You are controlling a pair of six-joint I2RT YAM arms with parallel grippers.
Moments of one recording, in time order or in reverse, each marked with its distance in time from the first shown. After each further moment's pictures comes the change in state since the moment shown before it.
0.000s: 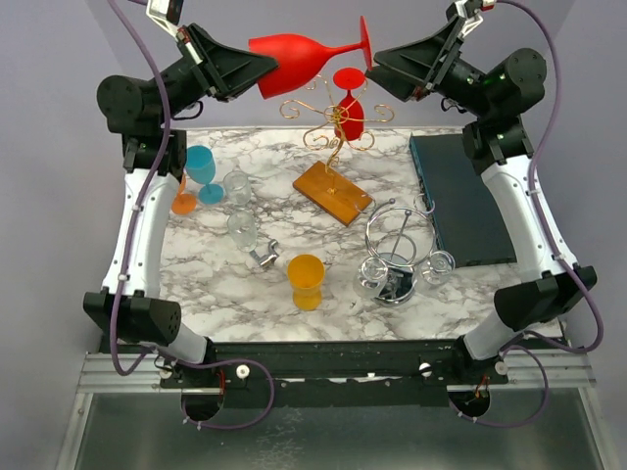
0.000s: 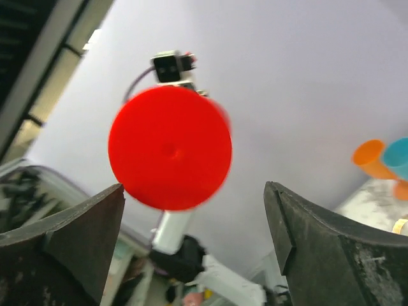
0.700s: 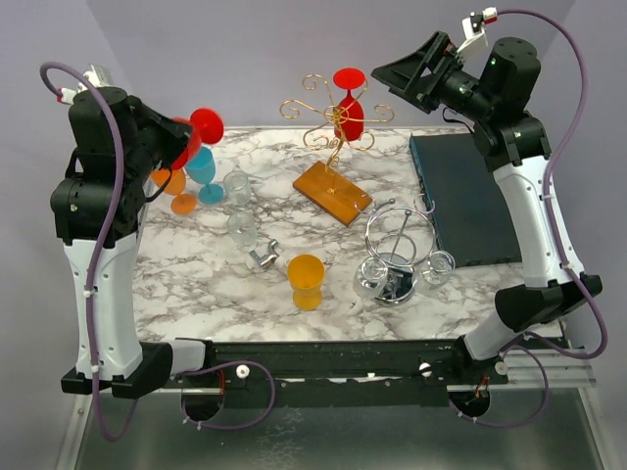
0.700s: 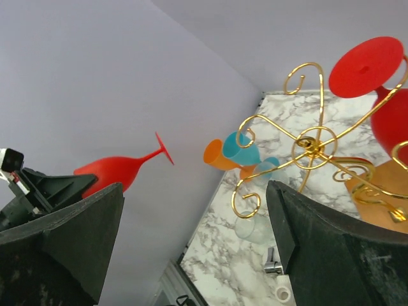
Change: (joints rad) left arm 0.019 -0.274 0.233 -1.638 -0.966 0.830; right arm -0.020 -0.029 0.111 -0.715 0.333 -0.593
